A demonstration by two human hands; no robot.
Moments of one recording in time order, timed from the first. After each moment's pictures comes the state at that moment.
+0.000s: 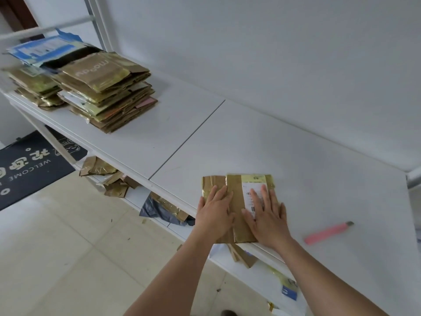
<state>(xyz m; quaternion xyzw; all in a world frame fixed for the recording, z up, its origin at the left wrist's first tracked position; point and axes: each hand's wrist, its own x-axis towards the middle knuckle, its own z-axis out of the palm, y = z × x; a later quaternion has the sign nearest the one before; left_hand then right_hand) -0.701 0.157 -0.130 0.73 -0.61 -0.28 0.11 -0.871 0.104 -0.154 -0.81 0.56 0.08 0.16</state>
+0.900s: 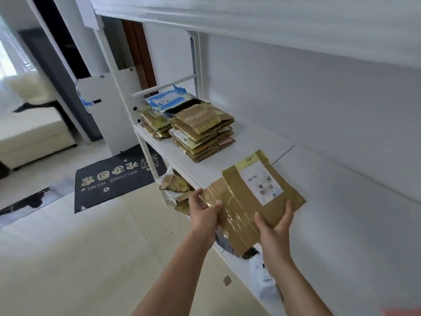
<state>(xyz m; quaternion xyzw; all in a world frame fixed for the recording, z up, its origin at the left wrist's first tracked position) -0.574 0.241 -0.006 0.59 0.01 -0.38 0.71 -0.716 0.183 -0.037 -0.51 0.47 -0.38 0.61</state>
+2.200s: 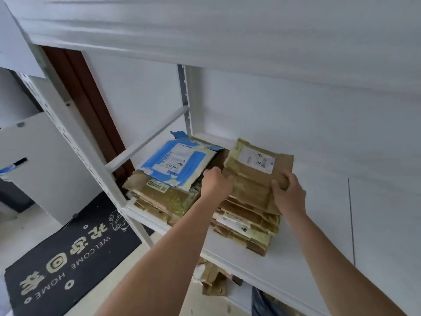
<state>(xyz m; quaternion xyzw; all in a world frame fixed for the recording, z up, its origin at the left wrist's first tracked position) -0.132 -0.019 0.031 0.78 -0.46 -0.30 0.29 -0.317 -0.049 -0.006 -0.57 0.65 -0.38 0.33</state>
